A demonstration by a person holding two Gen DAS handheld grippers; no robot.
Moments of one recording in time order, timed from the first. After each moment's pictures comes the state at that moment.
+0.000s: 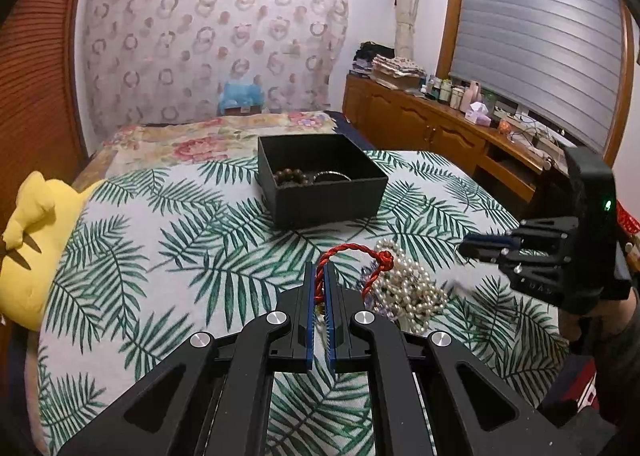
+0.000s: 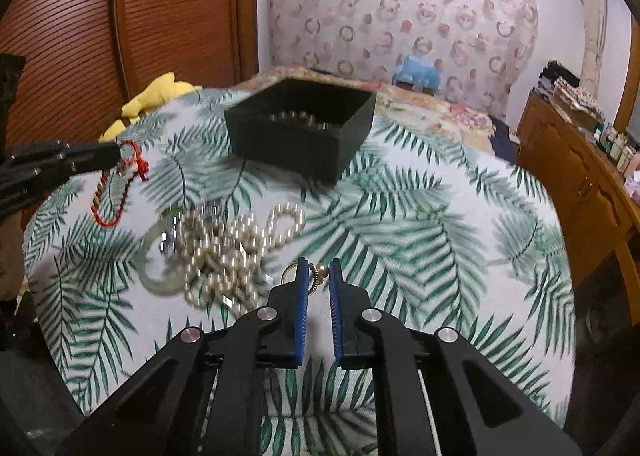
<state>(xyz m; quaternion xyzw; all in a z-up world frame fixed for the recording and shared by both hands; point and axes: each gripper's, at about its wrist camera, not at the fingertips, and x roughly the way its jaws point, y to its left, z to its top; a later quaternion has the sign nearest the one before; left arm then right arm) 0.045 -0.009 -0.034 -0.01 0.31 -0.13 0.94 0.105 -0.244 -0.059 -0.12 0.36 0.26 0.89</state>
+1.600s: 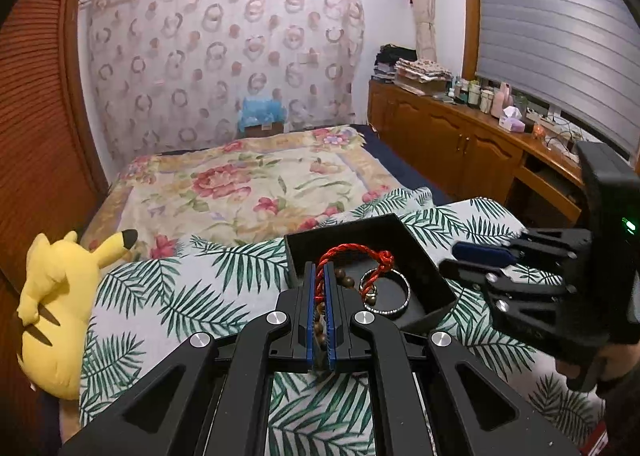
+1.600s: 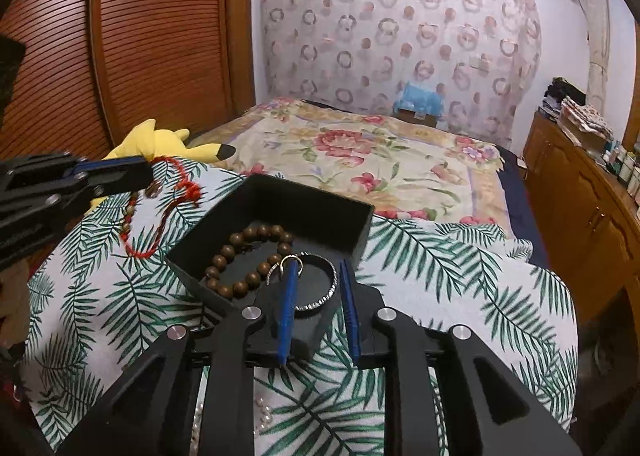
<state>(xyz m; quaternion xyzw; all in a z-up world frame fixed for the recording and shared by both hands) 0.178 -0.018 0.007 0.03 0.31 -0.09 0.95 0.217 -0.198 -0.026 -0.09 0.33 0.26 0.90</state>
